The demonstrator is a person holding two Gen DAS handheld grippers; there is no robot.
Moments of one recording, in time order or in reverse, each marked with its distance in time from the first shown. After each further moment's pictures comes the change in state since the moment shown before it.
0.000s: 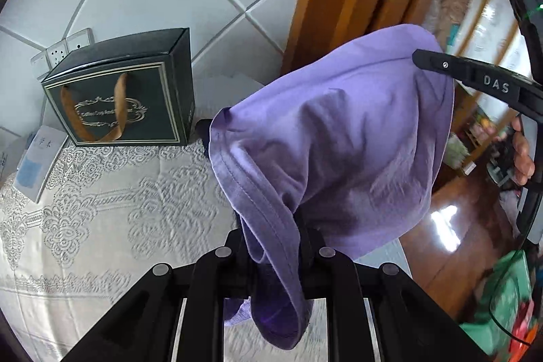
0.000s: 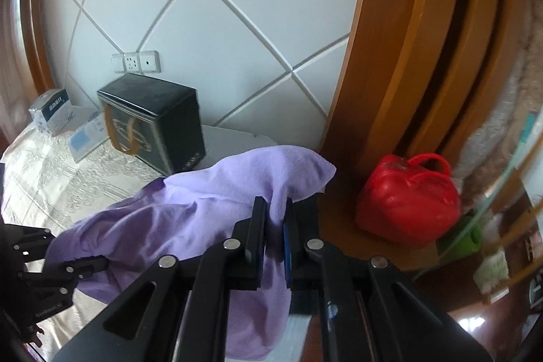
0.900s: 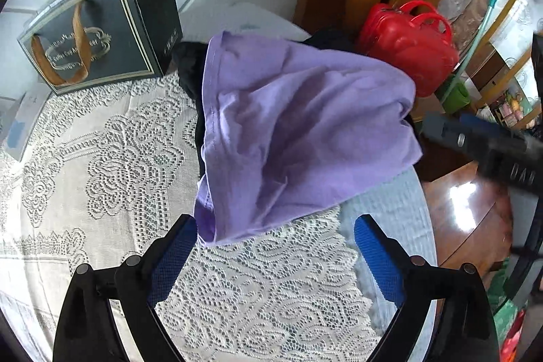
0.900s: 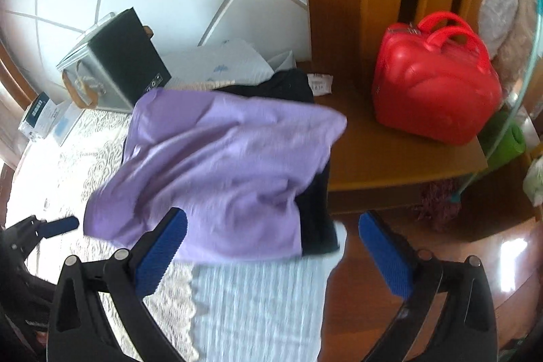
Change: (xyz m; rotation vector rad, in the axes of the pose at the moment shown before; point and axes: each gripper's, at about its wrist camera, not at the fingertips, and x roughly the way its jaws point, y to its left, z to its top) left arm 0.071 -0.028 -0.022 -0.022 0.168 0.105; right arm 0.076 -0.048 -0.127 0.250 0.231 0.106
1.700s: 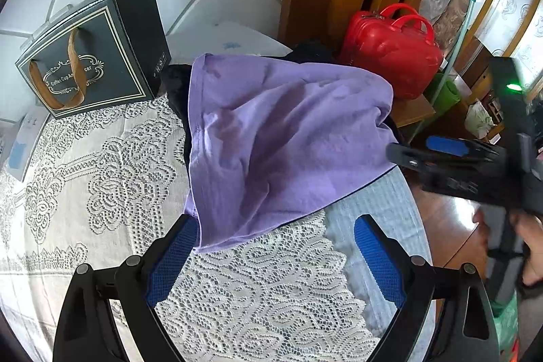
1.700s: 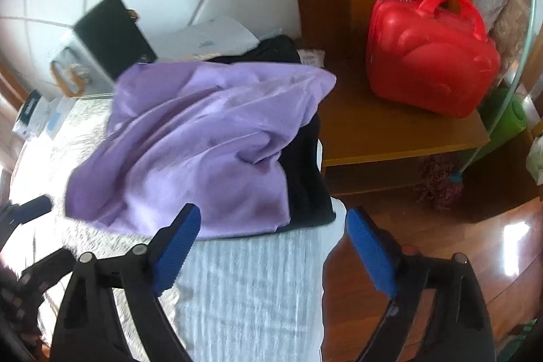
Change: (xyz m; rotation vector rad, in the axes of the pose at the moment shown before) left arm -0.009 -0.014 -0.004 0.059 -0.050 -0.017; right arm 0.046 -0.020 -0.009 0.056 0.090 -0.006
